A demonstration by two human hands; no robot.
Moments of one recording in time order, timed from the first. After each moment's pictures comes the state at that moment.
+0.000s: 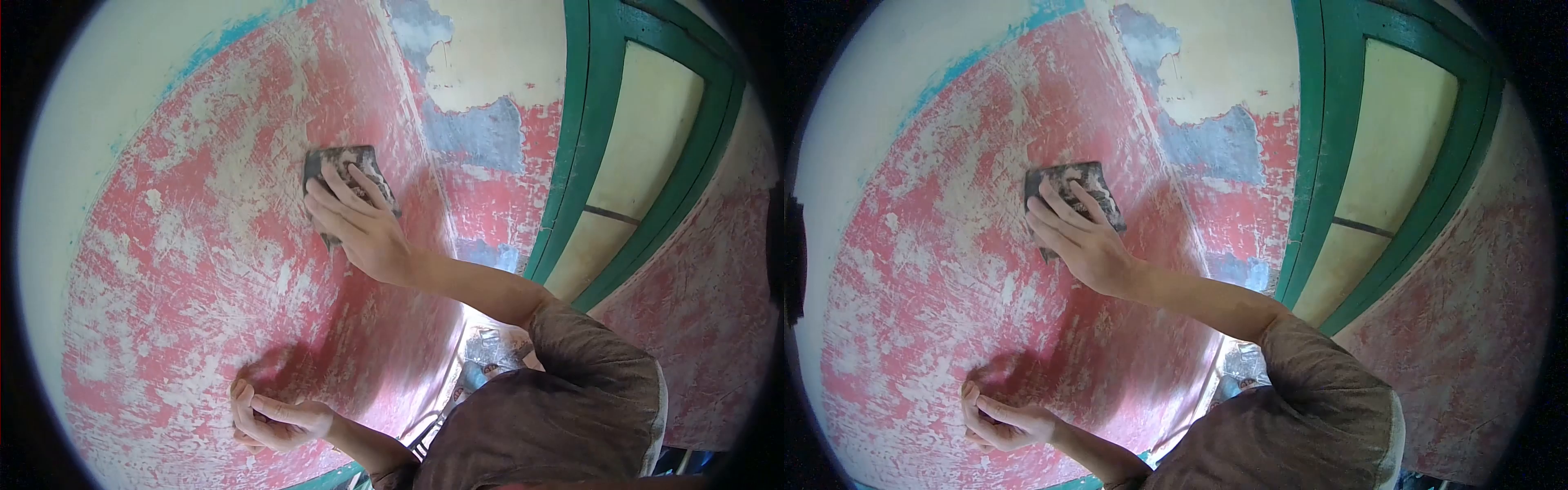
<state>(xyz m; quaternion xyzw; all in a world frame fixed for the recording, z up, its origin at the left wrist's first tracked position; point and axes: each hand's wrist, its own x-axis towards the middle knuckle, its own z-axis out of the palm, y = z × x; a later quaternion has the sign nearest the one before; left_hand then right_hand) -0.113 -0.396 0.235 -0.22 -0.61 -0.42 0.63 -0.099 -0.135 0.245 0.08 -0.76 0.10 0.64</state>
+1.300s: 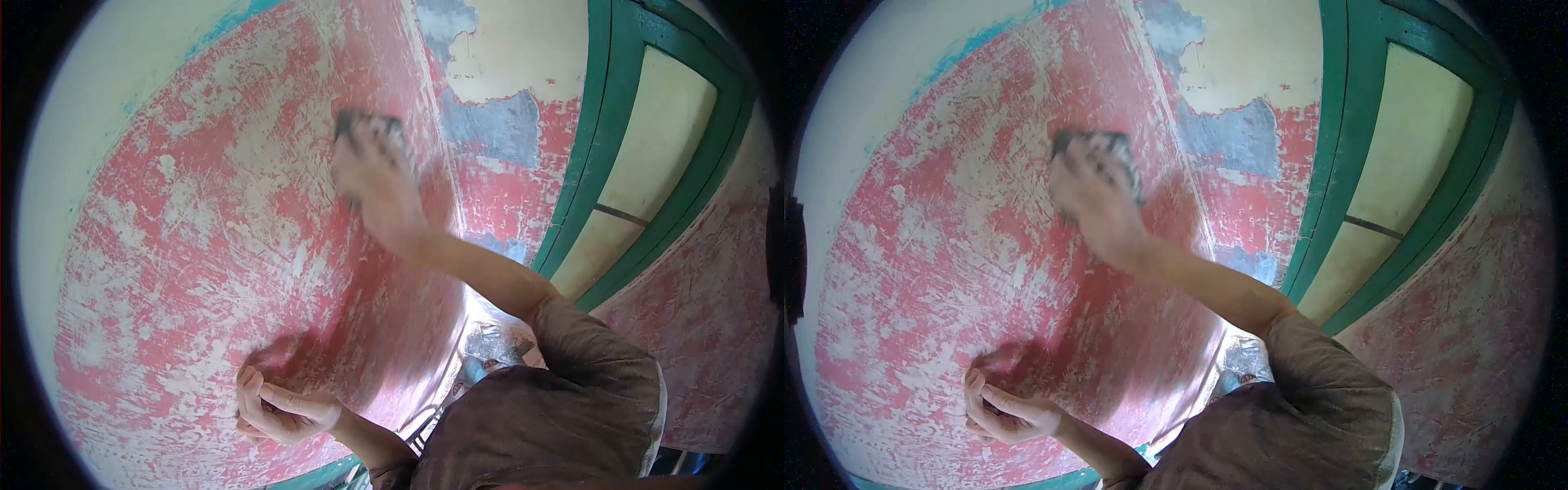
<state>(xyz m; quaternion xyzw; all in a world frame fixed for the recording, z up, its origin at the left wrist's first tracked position) -0.110 -0.394 0.240 -0.23 -0.61 -0.43 0.63 -0.122 -0.121 0.248 -0.04 -0.78 0.05 0.63</state>
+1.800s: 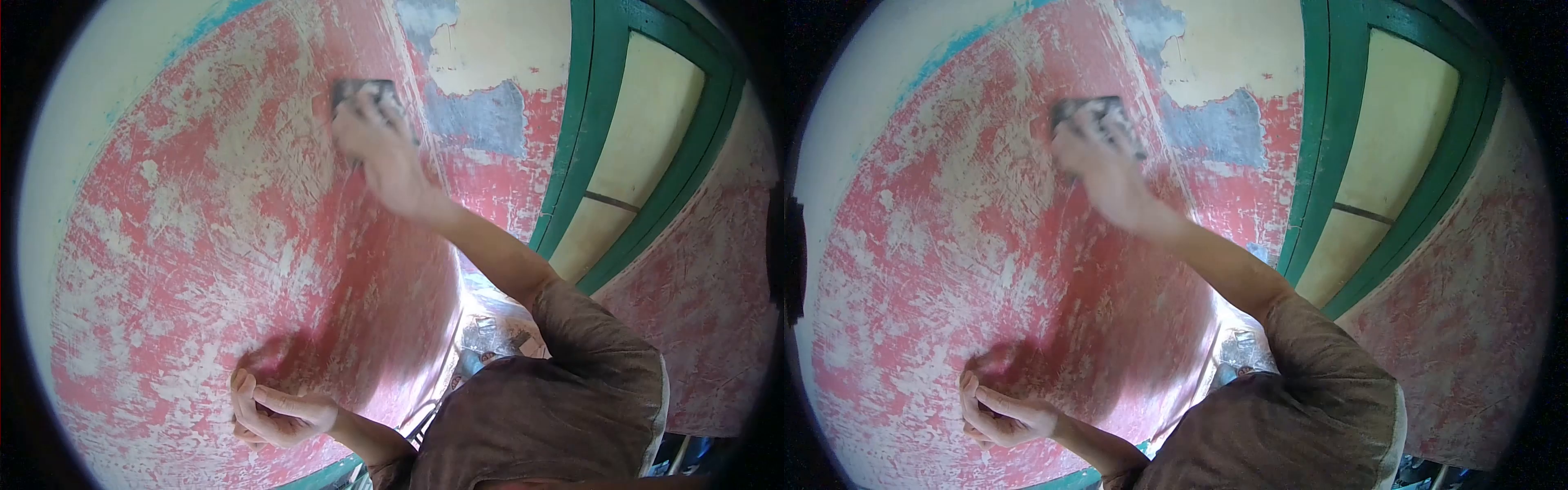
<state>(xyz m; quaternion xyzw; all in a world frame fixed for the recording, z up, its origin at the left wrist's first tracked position) -0.107 -0.396 0.242 -0.23 -0.62 -0.40 0.63 -0.100 -0.084 0.269 0.01 -0.78 0.02 0.63</state>
